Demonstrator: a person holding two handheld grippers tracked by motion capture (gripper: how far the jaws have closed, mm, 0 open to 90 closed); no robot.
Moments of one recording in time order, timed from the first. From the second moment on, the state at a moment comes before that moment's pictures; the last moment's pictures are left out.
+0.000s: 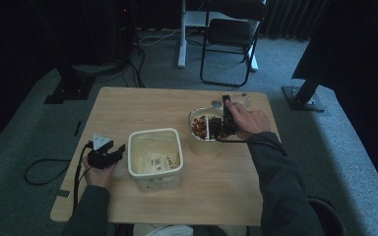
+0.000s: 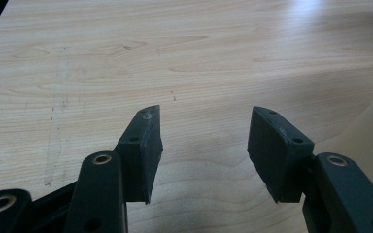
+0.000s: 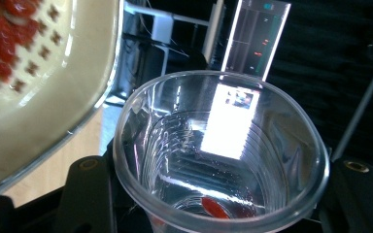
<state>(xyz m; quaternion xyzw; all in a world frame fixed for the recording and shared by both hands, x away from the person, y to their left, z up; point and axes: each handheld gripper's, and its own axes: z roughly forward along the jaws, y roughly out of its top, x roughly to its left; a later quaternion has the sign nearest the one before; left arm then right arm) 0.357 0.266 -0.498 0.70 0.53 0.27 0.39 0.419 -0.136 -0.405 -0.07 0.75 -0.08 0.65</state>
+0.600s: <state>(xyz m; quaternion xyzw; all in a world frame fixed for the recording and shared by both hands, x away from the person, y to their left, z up) 0.357 0.266 -0.499 0.70 0.53 0.27 0.39 0.417 -0.141 -0.401 -0.04 0.77 -0.04 0.64</state>
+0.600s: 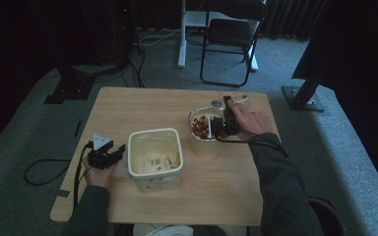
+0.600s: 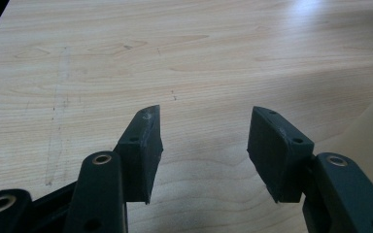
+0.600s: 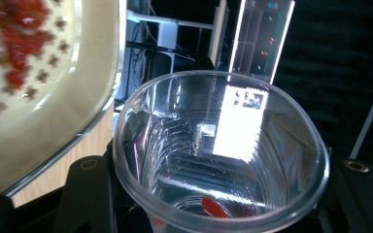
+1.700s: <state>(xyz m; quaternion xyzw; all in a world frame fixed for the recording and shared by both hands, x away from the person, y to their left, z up) 0.358 0.264 -0.501 0.71 0.53 0.28 0.38 0.433 -0.236 -0.374 0.38 0.73 0.45 0.35</state>
